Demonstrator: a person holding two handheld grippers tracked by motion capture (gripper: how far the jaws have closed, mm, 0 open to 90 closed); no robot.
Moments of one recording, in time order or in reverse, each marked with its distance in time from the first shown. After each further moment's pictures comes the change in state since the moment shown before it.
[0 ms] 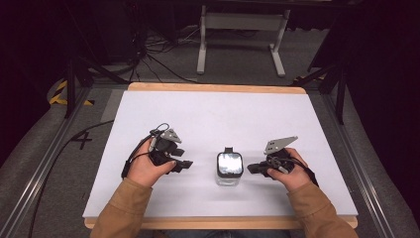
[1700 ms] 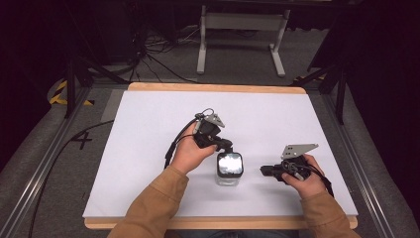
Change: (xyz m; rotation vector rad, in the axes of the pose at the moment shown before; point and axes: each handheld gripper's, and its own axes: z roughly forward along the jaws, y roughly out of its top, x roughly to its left) left arm -0.017 0.088 0.076 -0.074 -0.129 0.098; right arm 0.003 -0.029 -0.028 -0.063 -0.070 0.043
